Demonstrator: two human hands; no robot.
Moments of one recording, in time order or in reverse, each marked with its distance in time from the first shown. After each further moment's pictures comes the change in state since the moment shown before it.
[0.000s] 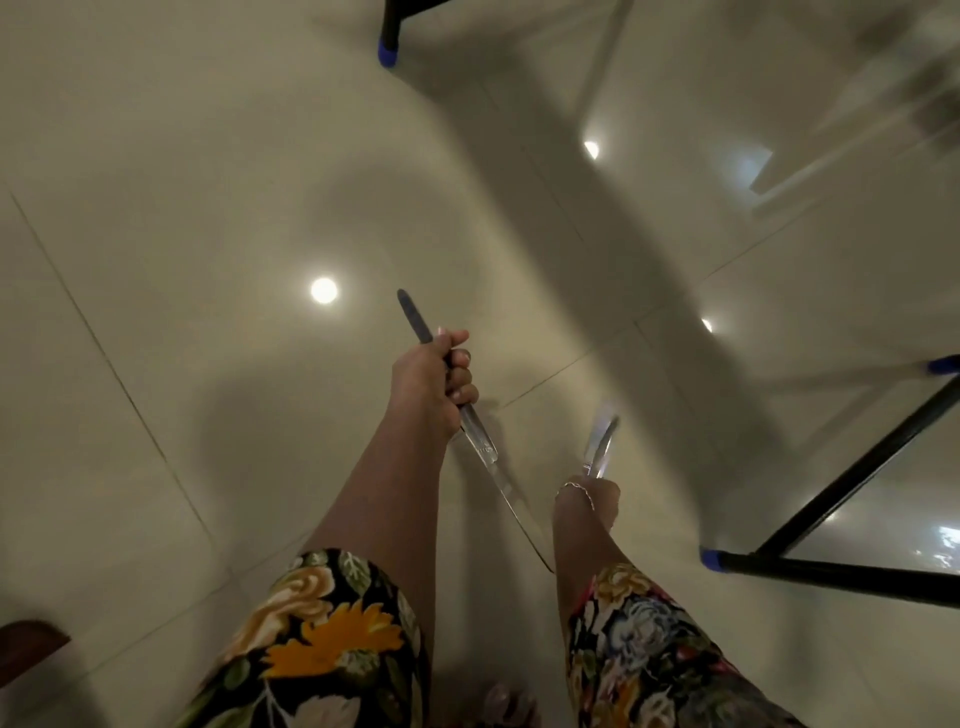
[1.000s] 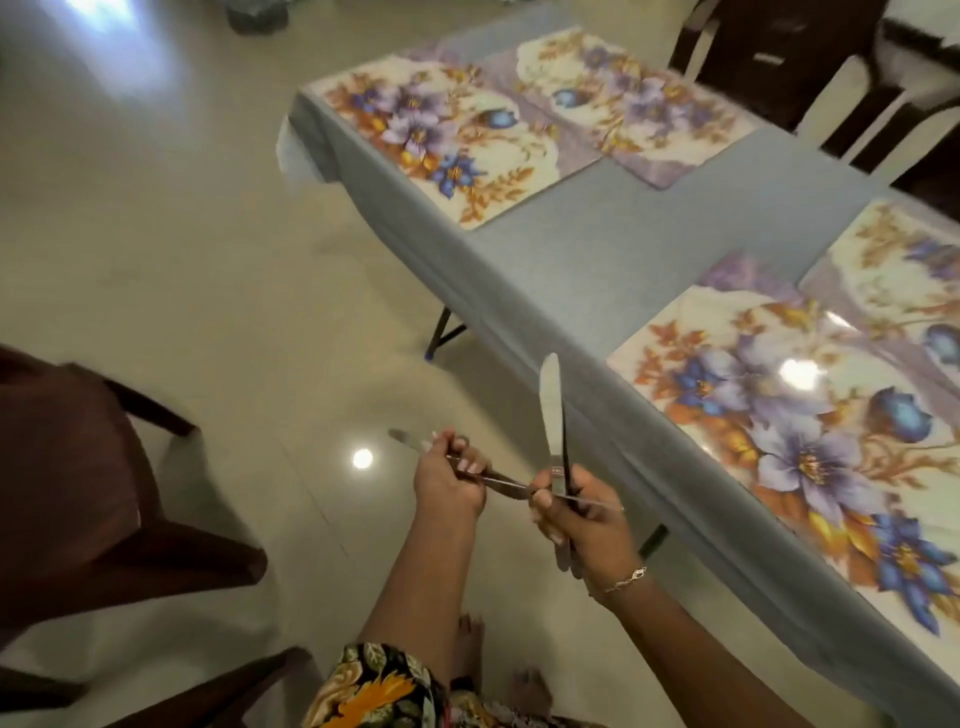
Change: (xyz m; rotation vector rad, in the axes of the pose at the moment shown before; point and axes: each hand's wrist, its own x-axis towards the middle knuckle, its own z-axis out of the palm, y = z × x) left_hand -0.526 0.148 0.100 -0.430 -0.136 0.089; right_hand -0.494 -0.079 -0.503 0.749 -0.833 -0.938
